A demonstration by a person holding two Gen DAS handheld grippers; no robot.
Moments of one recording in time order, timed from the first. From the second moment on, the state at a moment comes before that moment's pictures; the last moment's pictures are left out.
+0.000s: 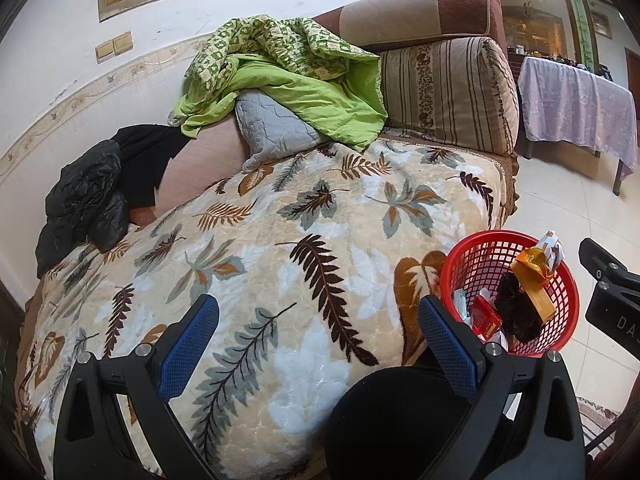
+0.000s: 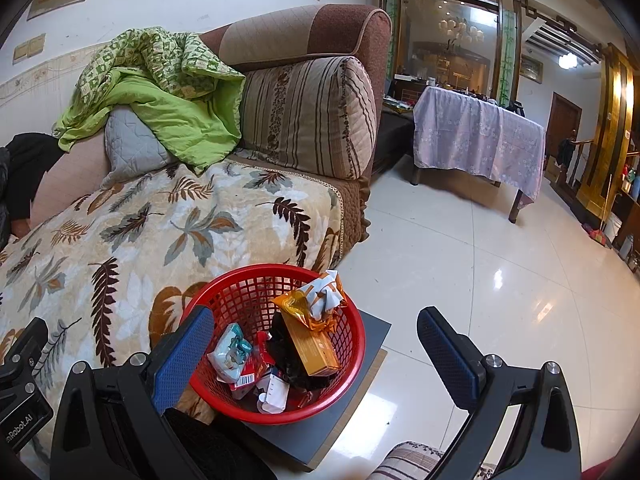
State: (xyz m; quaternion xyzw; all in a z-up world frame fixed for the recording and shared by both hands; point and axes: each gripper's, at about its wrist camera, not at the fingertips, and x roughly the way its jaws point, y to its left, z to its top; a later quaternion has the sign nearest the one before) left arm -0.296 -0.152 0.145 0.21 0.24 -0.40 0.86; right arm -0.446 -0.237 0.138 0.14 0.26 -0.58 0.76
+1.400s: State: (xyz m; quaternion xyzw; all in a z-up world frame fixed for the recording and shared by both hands) left arm -0.299 -0.153 0.146 0.21 0.23 -0.40 0.86; right arm -0.447 -0.237 0.138 0.14 0.26 -0.58 0.76
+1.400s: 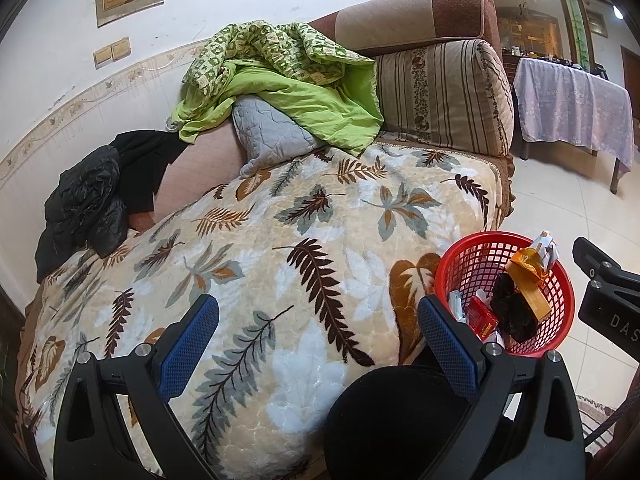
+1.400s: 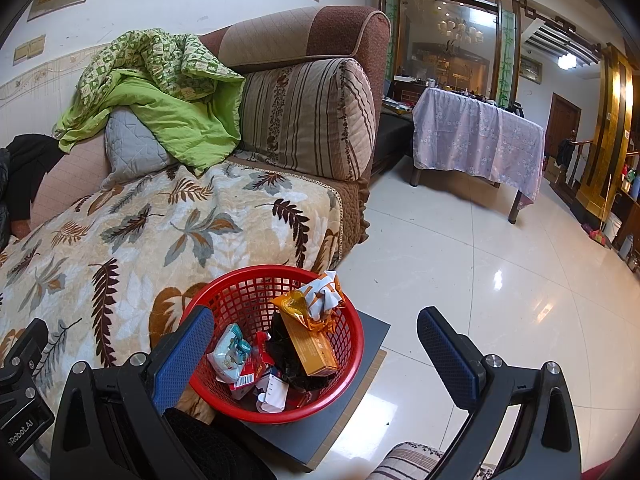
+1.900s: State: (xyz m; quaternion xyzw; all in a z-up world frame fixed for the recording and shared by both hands) left arm -0.300 -0.153 0.146 0.21 0.23 -0.40 0.86; right arm -0.448 -0.236 0.138 0.14 0.26 -0.58 0.76
